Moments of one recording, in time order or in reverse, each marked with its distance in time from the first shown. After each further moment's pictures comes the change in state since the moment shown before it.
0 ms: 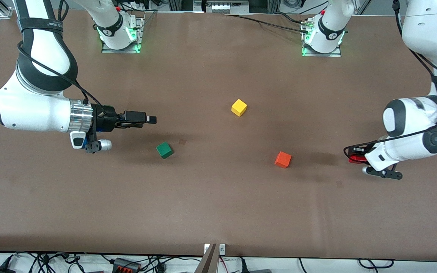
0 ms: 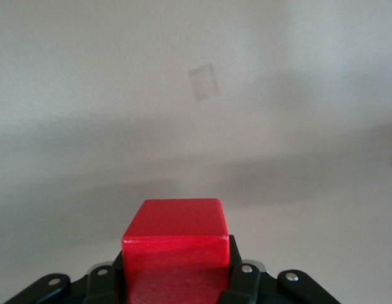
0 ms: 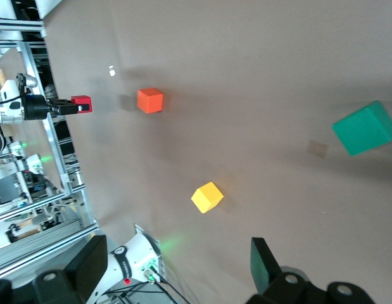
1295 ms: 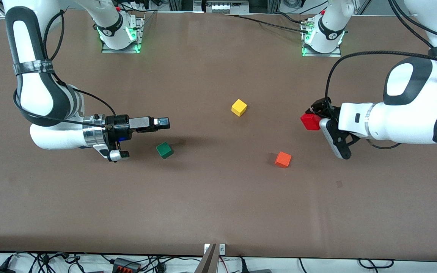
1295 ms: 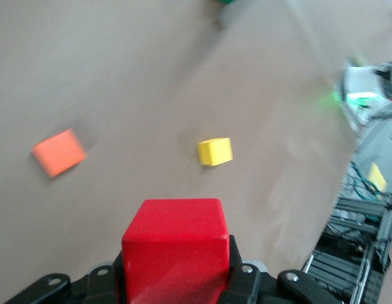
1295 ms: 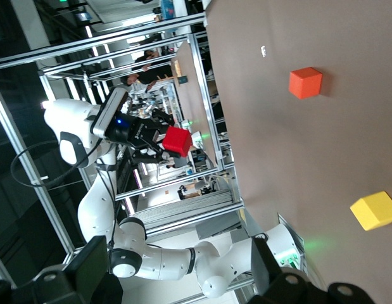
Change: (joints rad) left arm -0.015 -0.078 -0.282 0.331 -0.372 -0.605 0.468; right arm -0.008 0.159 -0.008 -0.001 0.607 -0.160 -0.237
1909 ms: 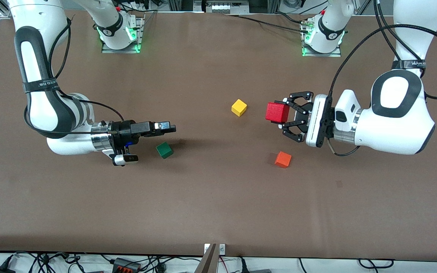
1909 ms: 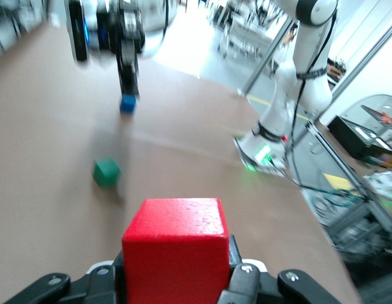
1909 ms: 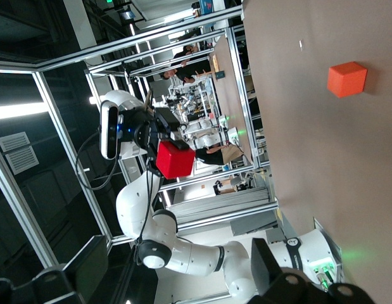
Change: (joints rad) left arm -0.007 0.048 -0.024 -0.044 -0.522 0.150 0.737; right arm 0.000 0.064 0.000 0.000 0.134 -0.082 -0.062
